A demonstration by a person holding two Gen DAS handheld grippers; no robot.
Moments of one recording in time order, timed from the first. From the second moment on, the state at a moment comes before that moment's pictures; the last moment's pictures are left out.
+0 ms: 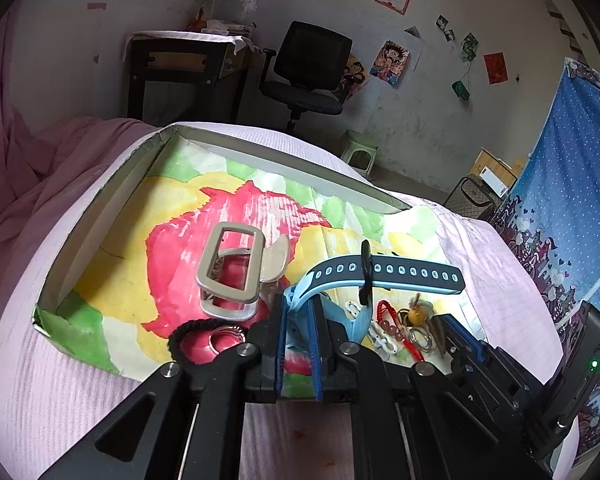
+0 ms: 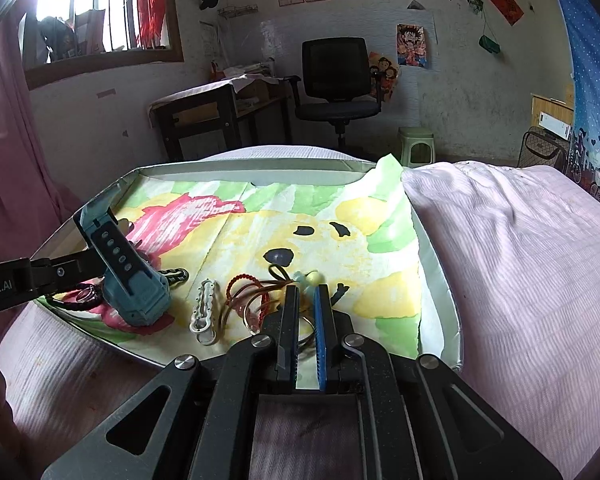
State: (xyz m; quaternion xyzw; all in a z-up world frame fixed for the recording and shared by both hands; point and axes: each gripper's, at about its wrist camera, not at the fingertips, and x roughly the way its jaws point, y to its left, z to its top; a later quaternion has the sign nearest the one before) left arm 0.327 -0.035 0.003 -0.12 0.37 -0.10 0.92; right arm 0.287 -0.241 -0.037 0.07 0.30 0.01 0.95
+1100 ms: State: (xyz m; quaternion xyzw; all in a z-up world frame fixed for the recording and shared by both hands) left arm 0.252 -0.007 0.030 -0.07 0.27 -0.04 0.96; right arm 0.212 -0.251 0.011 0.08 0.19 0.01 0.98
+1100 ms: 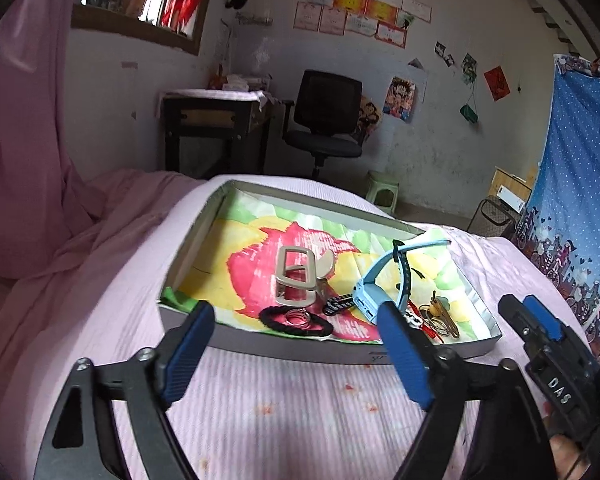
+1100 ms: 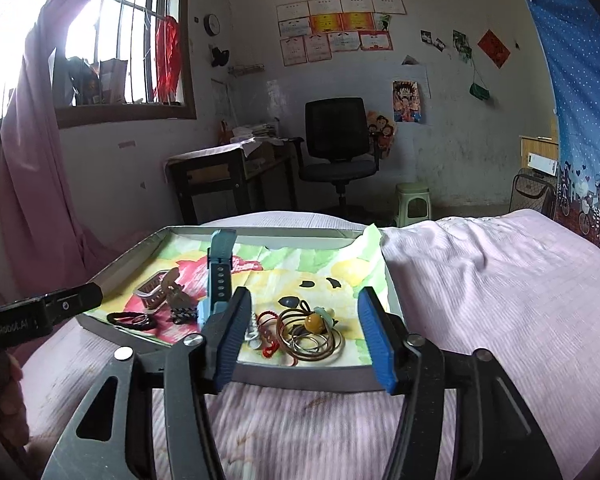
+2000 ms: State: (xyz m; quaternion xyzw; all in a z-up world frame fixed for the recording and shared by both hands) left arm 0.149 0.004 0.042 -0.04 0.18 -0.03 0.98; right arm 0.121 -0.249 0.030 0.07 0.16 0.03 0.98
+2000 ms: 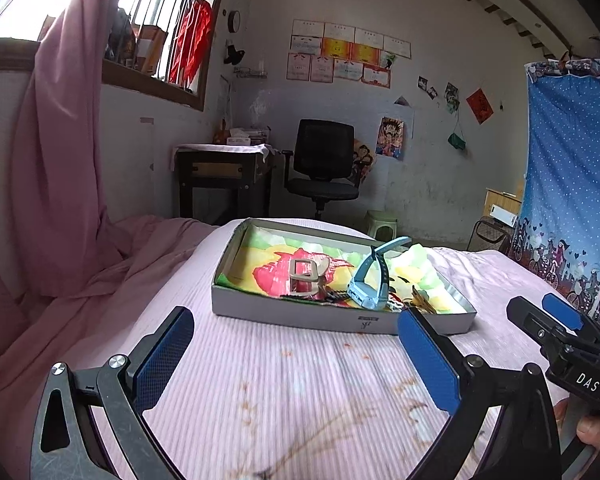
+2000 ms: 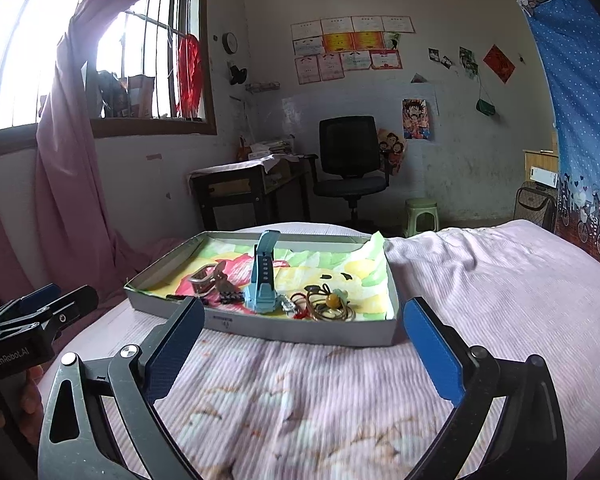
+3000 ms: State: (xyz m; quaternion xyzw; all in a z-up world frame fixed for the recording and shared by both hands) left arm 0.062 0.021 0.018 -0.06 0.18 -0.01 0.98; right arm 0.039 -0.248 0.017 0.07 0.16 0.03 0.98
